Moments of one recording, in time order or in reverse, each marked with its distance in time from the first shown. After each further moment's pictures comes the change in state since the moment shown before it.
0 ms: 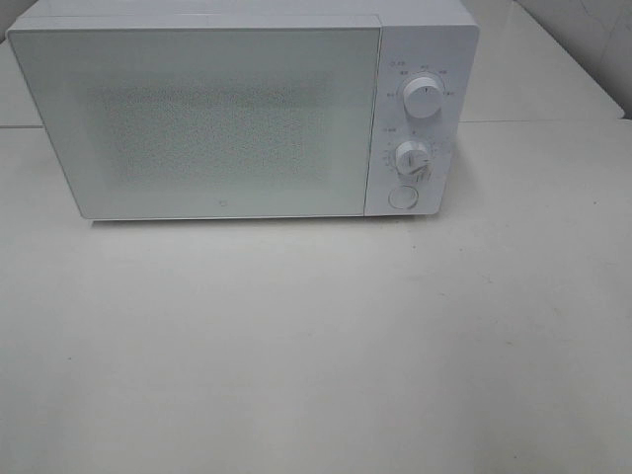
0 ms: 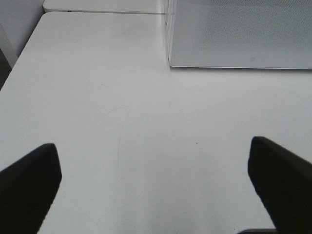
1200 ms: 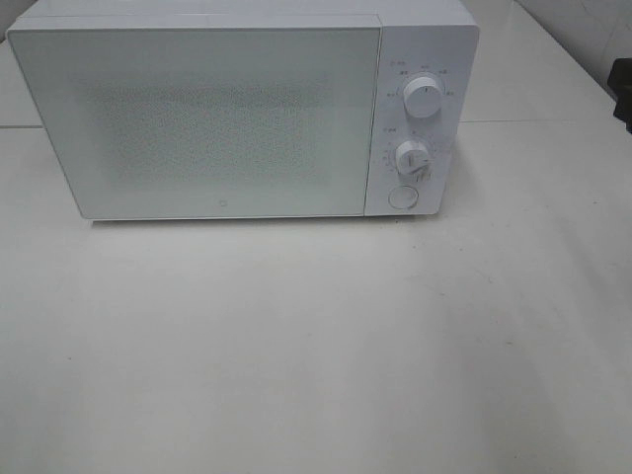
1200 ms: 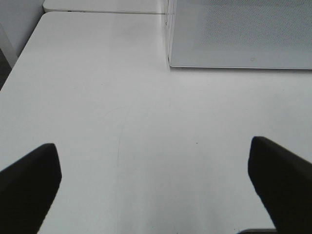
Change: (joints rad) left arm 0.000 0.000 0.000 0.000 0.000 0.000; right arm 0.000 0.727 0.045 0.003 -0.979 0.013
